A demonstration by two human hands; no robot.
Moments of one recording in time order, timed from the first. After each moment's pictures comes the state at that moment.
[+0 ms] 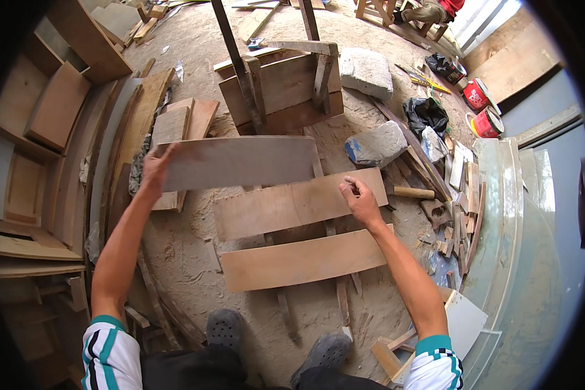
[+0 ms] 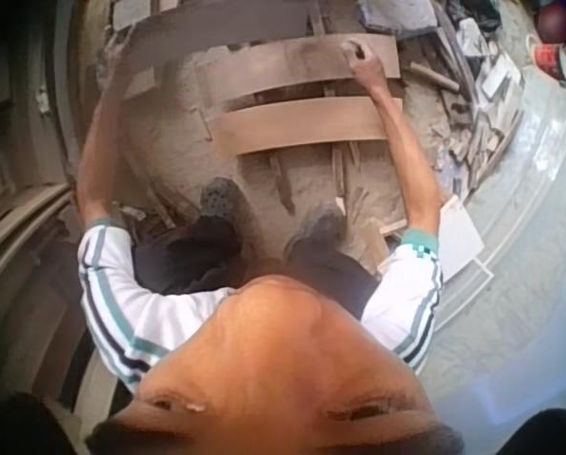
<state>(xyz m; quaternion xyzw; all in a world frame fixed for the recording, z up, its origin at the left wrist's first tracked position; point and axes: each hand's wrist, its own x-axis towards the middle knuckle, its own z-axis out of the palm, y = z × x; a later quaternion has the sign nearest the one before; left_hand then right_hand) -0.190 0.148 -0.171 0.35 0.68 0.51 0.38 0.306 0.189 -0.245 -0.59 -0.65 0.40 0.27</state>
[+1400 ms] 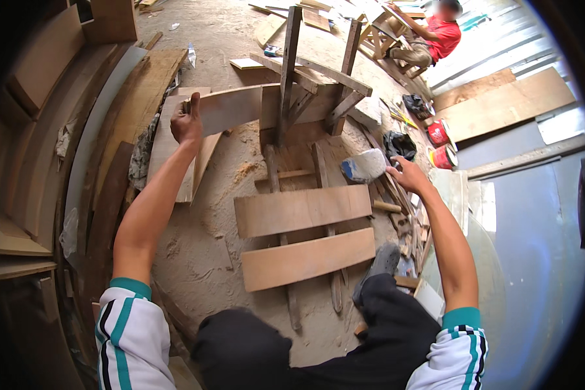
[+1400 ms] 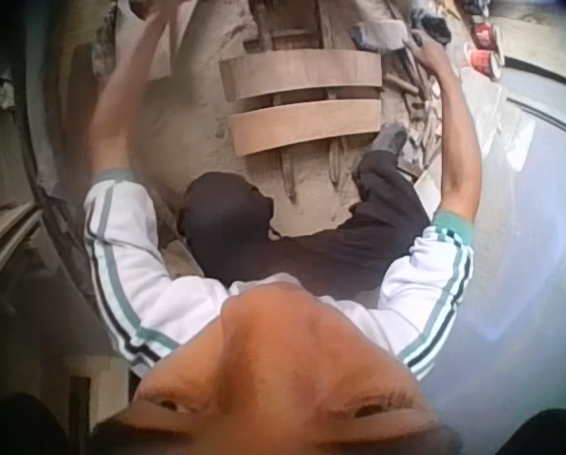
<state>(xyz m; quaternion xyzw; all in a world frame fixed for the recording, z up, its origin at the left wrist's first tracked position) -0.240 0.244 -0.224 0.24 0.75 0.60 0.13 0.313 0.279 -0.046 -0.61 -0.78 0.05 -0.11</state>
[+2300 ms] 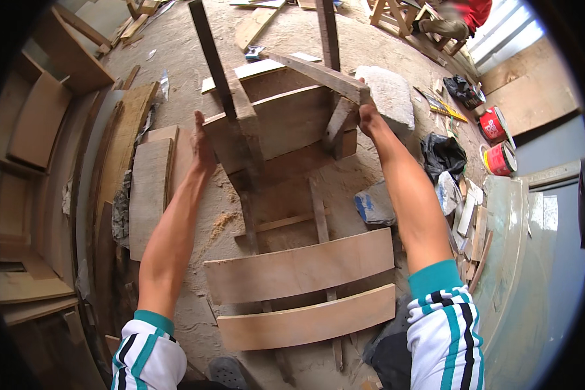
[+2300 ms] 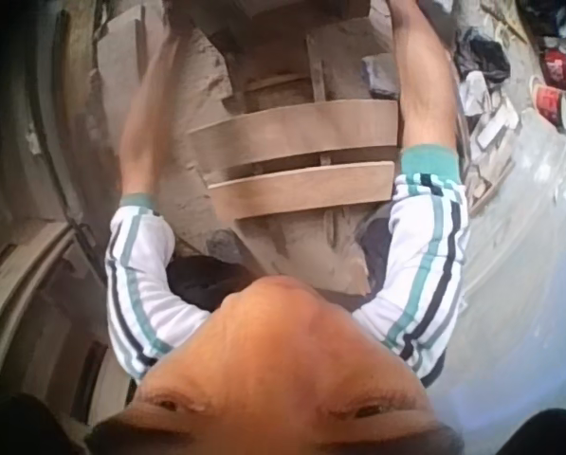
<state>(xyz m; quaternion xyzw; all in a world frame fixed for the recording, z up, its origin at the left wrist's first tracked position) -0.169 0.401 -0.299 0.19 0.54 0.64 0.52 0.214 0.612 -0.267 -0.47 -0.42 0.65 0.41</state>
